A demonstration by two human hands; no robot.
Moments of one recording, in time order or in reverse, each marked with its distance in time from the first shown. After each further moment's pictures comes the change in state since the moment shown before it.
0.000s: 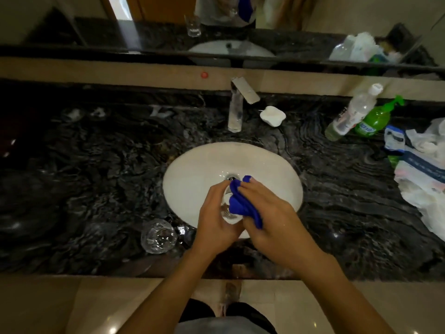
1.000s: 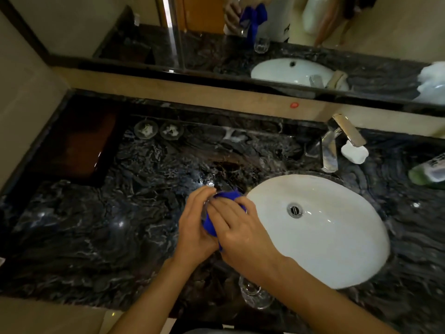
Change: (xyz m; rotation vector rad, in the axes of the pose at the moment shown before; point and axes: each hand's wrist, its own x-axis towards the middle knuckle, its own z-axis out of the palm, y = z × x) left_hand 0.079 -0.075 -0.270 0.173 0.169 0.132; right_hand 0.192 -0.177 0.173 -0.344 -0.033 -0.358
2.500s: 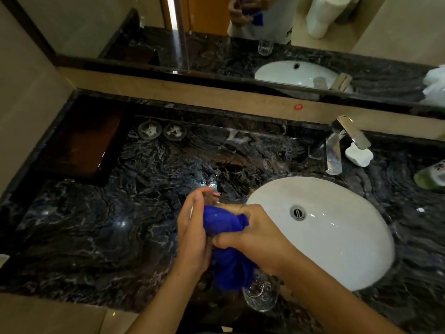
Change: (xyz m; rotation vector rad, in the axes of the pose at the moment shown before) left_hand 0.009 0.045 0.001 -0.771 0.257 -0.638; right_hand 0.004 0.008 -0.027 1.313 -0.228 0.542
